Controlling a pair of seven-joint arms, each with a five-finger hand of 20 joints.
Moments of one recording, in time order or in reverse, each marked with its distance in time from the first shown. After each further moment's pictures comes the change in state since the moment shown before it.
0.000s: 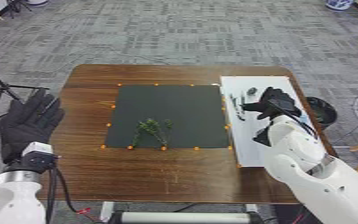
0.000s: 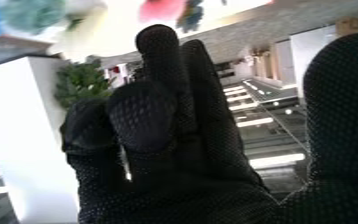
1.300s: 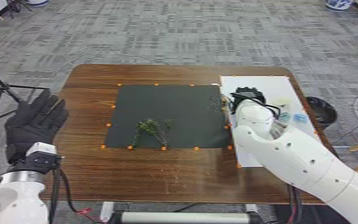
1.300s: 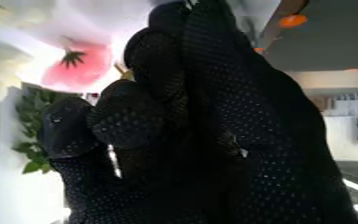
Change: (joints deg) left arm 0.0 0.4 1.1 -0.2 -0.8 0.6 -0.1; right arm 23.6 -9.6 -20.2 20.2 5.8 -16.9 5.0
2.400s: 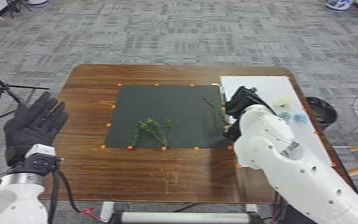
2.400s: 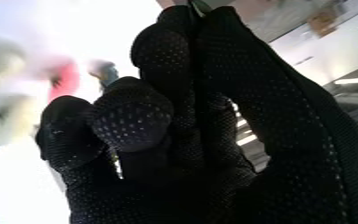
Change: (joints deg) left arm 0.9 -0.2 -0.3 -0.4 -0.7 0.3 -0.1; right arm -16.0 -2.0 15.7 -19.0 5.1 13.2 5.1
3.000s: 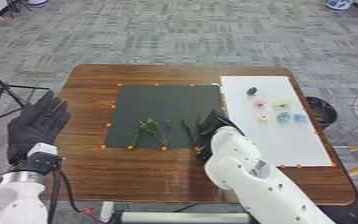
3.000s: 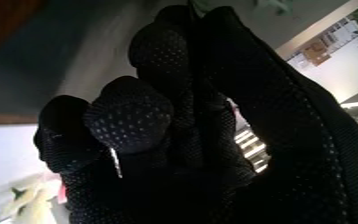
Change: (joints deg) left arm 0.0 2.0 0.8 -0.3 0.0 0.9 -0.1; right arm -4.4 -9.1 -4.7 2.1 -1.2 0.5 1.9
